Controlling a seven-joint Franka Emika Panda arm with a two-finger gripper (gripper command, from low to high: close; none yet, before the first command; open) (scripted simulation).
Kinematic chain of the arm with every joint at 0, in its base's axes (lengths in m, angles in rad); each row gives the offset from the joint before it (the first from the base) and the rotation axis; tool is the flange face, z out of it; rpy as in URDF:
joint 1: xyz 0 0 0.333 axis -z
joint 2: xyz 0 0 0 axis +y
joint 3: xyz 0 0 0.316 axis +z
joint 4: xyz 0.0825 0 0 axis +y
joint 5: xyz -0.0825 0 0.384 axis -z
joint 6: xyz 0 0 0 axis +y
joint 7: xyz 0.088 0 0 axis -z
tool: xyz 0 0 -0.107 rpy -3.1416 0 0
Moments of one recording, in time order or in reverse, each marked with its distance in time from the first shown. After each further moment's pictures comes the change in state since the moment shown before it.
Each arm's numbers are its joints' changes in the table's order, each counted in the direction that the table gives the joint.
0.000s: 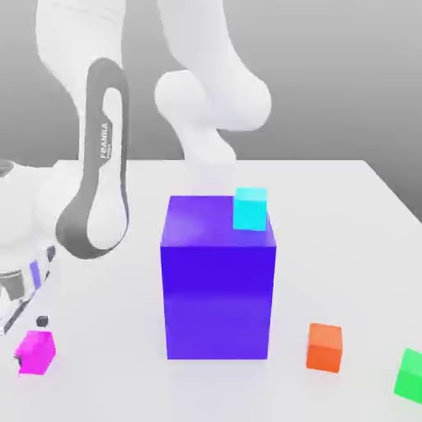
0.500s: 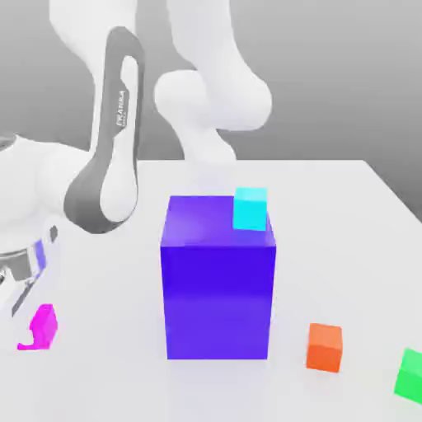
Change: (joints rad) arm -0.121 -0.179 0.073 0.008 0.115 0.173 -0.043
